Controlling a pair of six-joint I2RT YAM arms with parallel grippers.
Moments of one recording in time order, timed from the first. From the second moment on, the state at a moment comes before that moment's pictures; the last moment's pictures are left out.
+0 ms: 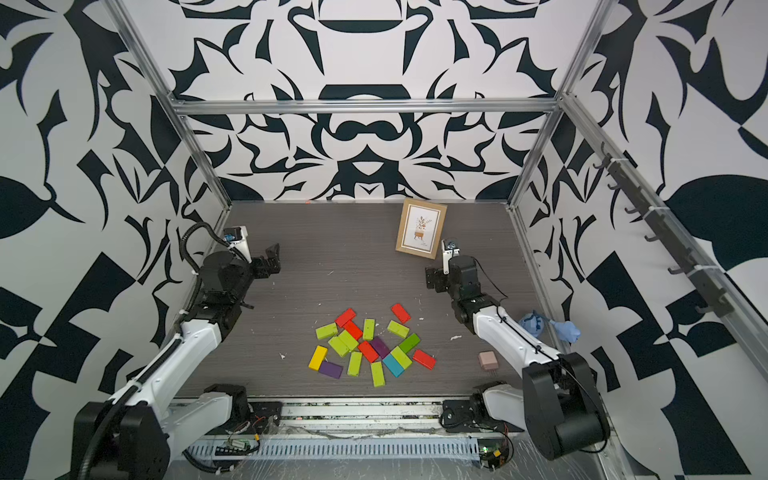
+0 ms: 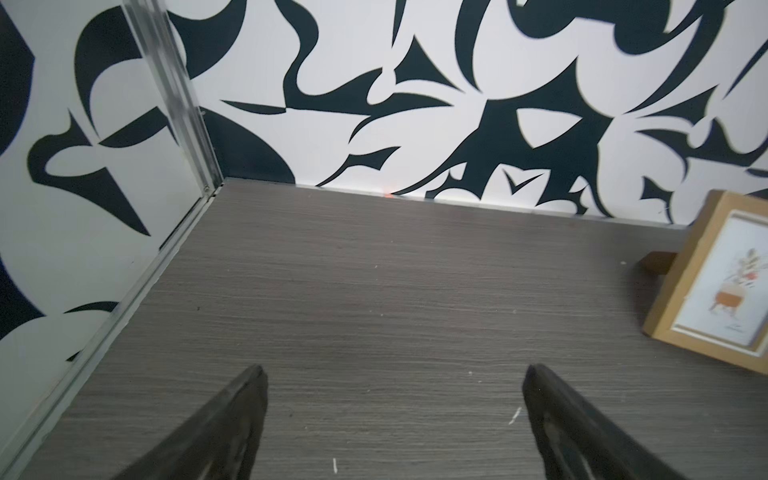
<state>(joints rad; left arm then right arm) -0.11 1.03 0.65 0.12 0.01 -0.17 0.28 1.21 0.64 0.02 0.15 0.02</state>
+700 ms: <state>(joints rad) -0.11 0.84 0.81 -0.45 0.23 -0.22 0.54 1.41 0.95 -0.69 0.06 0.11</state>
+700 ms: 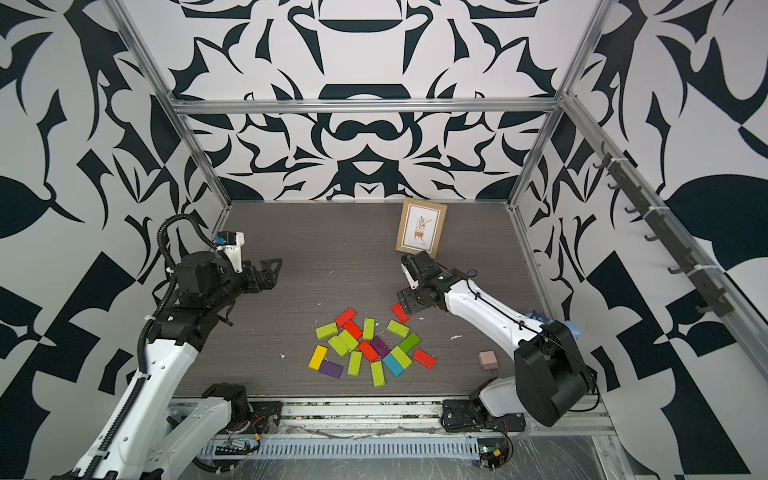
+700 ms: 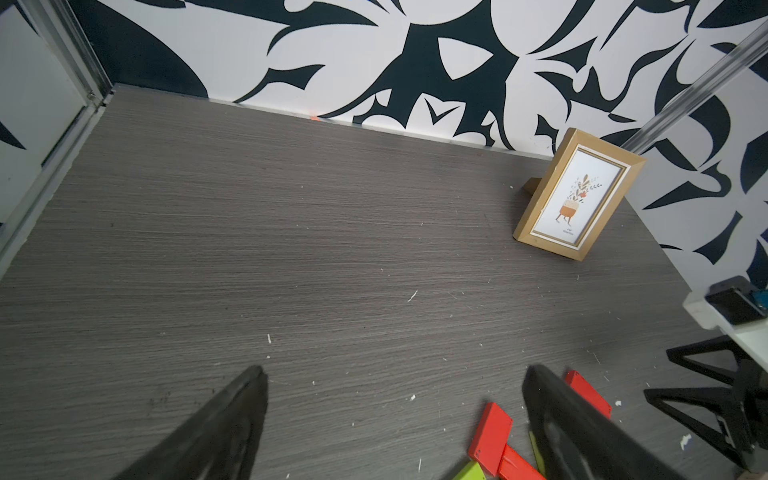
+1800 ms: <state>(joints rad) -0.11 0.81 0.76 -0.47 0.29 -0.21 0.57 1.65 0.97 -0.63 -0.07 0.13</state>
